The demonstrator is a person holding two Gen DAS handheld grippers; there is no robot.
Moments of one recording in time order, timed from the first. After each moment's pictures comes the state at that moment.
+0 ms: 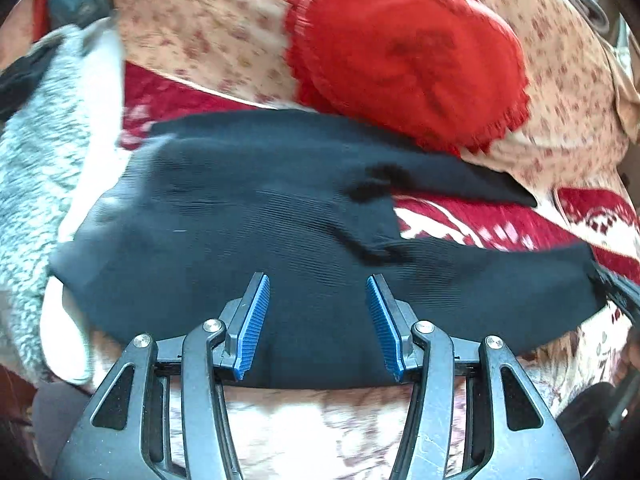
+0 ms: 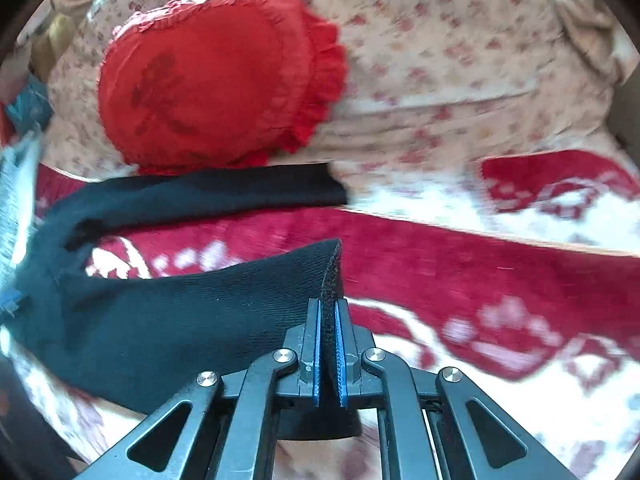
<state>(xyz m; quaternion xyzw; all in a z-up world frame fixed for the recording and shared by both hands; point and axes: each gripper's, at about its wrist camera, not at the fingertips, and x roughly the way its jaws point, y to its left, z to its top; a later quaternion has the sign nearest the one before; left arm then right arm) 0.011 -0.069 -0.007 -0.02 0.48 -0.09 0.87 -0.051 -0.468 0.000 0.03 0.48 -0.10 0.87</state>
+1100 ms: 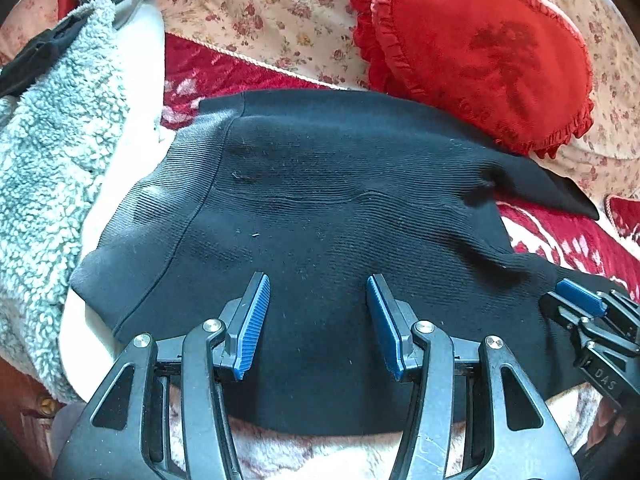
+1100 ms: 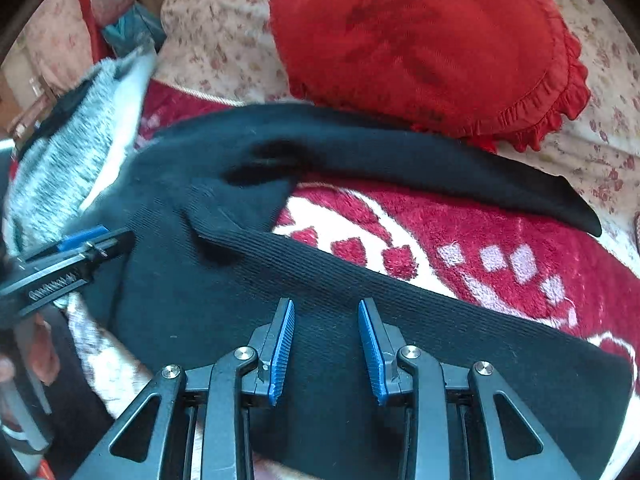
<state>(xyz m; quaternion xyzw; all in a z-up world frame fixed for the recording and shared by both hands) 0.048 -0.030 -0.050 -0.01 0.50 -0.03 0.86 0.011 -0.285 -0.046 0.02 0.50 0.12 0.86</state>
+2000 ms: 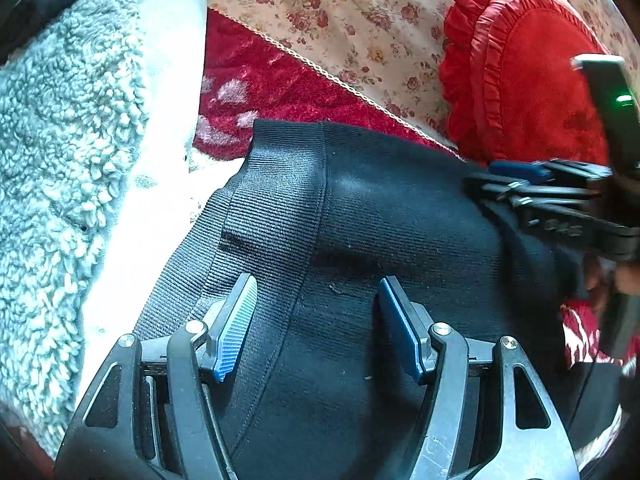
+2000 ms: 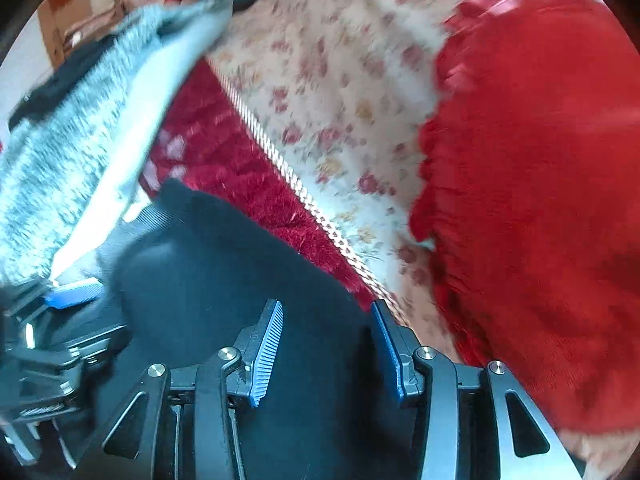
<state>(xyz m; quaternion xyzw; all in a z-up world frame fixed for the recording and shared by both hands) 0.129 0.046 -0.065 -0.08 0.51 -0.01 0.86 0.229 -0.151 -0.045 -0.14 0.49 0.27 0.82</state>
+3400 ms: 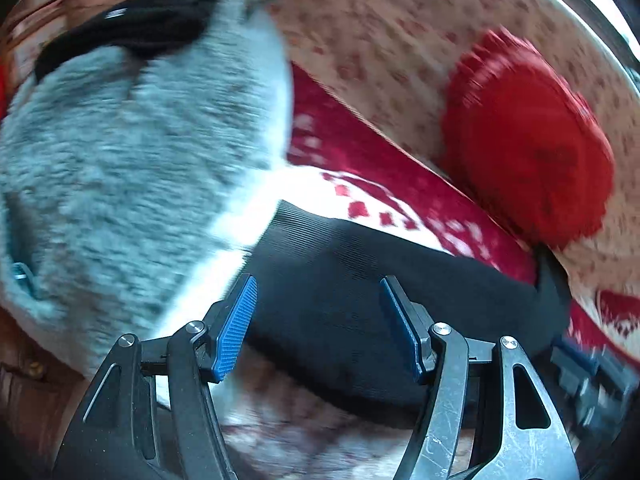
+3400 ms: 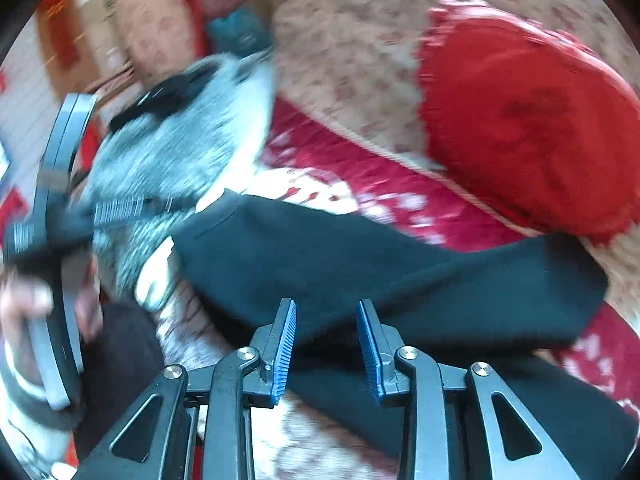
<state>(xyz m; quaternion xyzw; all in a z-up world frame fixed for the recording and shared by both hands) 0.029 0.065 -0.005 -0.11 0.45 0.02 0.88 -0.011 -0.190 0.015 0.01 0.44 0.23 0.87</state>
